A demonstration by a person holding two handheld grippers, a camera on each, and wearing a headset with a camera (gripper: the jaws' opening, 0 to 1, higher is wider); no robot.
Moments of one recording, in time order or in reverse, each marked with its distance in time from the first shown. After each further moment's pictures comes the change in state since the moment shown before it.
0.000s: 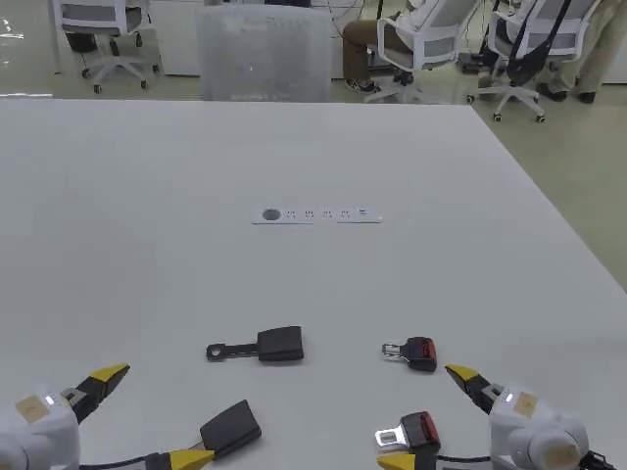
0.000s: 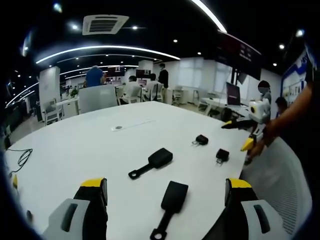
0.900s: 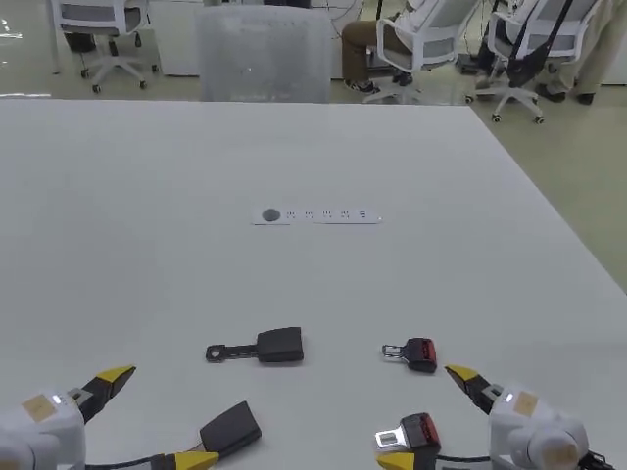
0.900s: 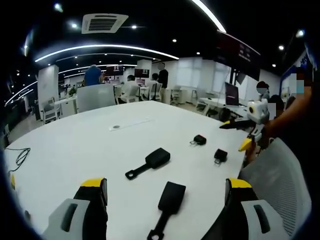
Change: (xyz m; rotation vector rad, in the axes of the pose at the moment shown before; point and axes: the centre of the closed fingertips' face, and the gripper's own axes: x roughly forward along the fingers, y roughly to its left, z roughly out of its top) left arm 0.004 0.001 -0.003 -0.009 0.002 -0.019; right arm 0.001 -0.001 0.001 0.010 -0.002 -0.007
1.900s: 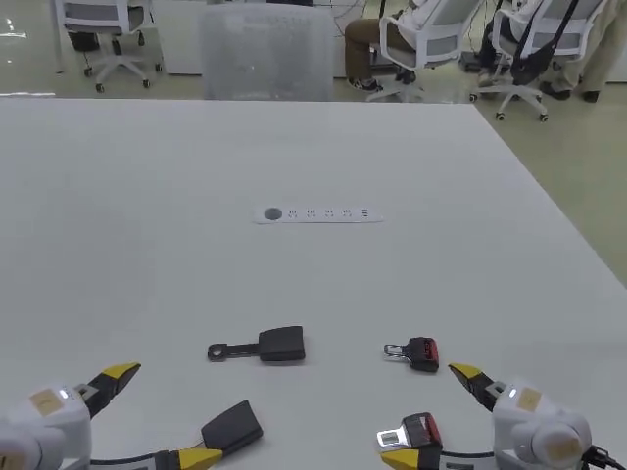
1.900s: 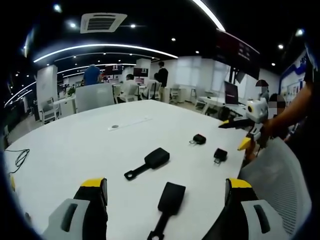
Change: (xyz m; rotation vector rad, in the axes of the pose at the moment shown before) left arm 0.005 -0.002 0.001 0.007 0.013 -0.010; right arm 0.001 -0.007 -0.003 0.008 0.010 0.008
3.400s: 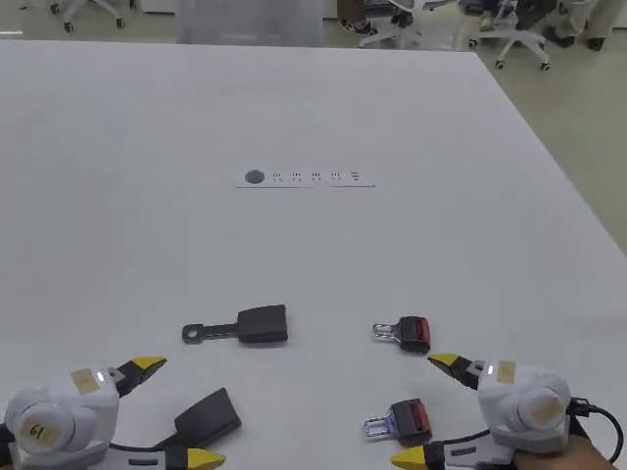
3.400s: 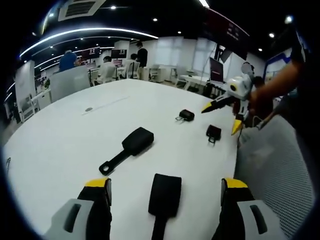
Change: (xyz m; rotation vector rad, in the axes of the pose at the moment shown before) left arm 0.067 -0.016 -0.045 0.059 0.199 -0.194; right arm 0.021 -0.015 -0.052 -0.093 0.226 0.241
